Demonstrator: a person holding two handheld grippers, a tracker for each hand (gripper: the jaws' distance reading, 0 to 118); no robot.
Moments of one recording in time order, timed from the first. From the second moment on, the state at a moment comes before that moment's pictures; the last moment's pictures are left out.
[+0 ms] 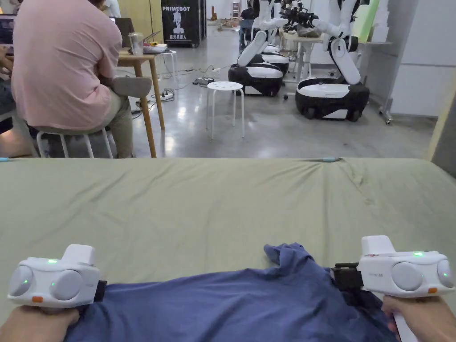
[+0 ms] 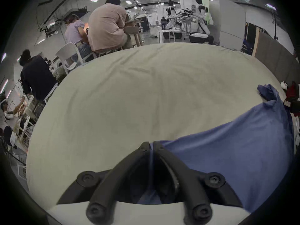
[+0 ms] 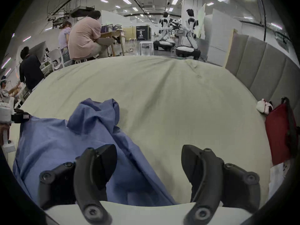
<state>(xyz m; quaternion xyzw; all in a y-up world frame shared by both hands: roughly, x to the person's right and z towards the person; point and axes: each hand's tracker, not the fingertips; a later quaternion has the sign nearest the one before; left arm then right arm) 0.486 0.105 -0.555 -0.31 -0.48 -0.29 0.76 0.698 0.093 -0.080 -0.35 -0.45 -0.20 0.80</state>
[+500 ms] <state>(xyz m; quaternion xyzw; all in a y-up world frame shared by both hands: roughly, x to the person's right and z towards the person) 0.488 0.102 -0.555 -0.30 -0.48 -0.30 0.76 0.701 0.086 -0.066 -0.34 -0.45 -0.23 0.80</state>
